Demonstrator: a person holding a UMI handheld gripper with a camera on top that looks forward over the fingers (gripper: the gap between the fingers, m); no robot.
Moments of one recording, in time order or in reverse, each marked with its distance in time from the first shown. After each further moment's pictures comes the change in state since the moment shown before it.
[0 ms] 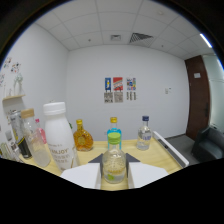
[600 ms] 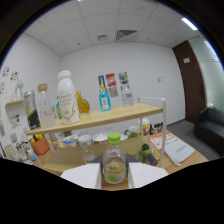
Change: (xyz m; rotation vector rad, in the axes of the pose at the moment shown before) arm 0.013 0.120 -0.088 -0.003 0.008 0.153
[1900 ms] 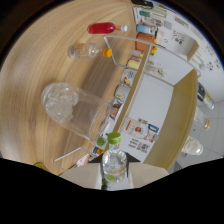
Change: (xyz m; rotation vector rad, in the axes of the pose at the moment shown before) arm -0.003 0.089 0.044 -0.043 -0.017 -2.174
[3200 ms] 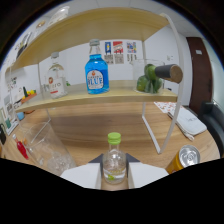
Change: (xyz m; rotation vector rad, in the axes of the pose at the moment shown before) arm -0.134 -0.016 0.027 -0.098 -0.310 2.017
